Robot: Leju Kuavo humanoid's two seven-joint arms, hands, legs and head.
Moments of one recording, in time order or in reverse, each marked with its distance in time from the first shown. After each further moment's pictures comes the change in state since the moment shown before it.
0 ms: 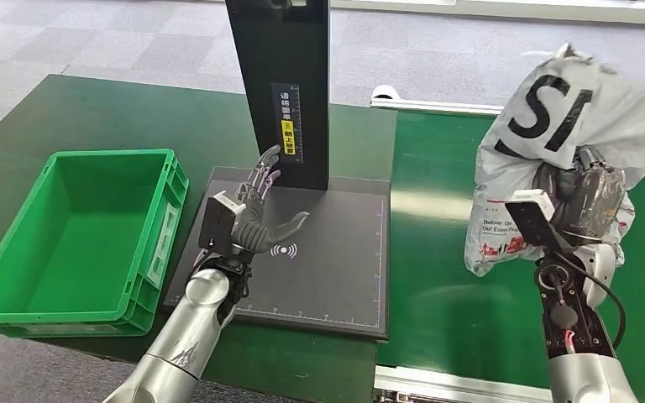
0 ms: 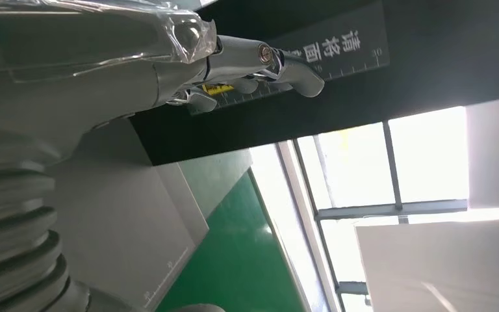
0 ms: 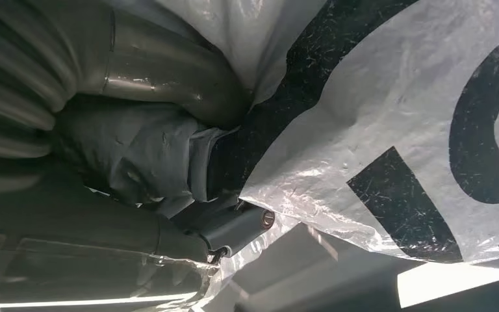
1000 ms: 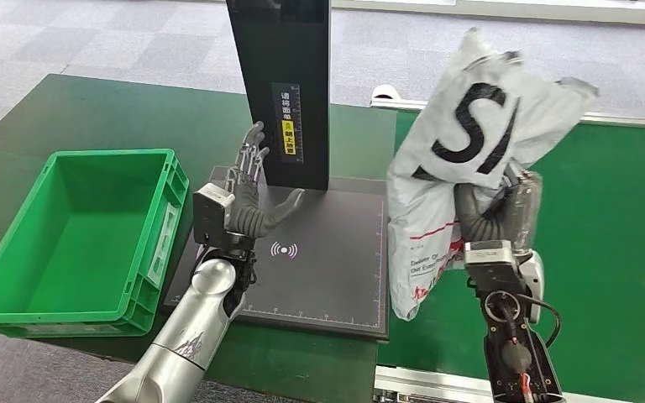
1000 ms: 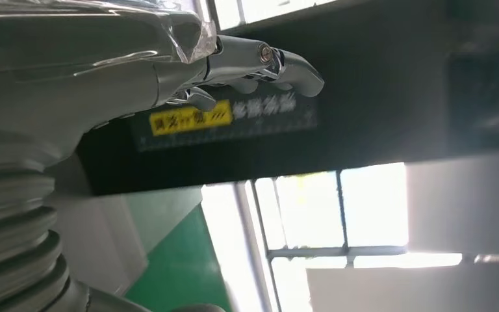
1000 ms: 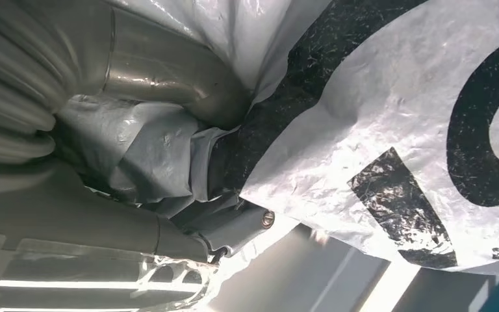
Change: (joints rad) left arm -0.030 -0.019 -0.027 -0.009 0.062 0.169 -0.111; right arm 0.188 0.170 0.184 -0.404 -0.042 0.276 -0.020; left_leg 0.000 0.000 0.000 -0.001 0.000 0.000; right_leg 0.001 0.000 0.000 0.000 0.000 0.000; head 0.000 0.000
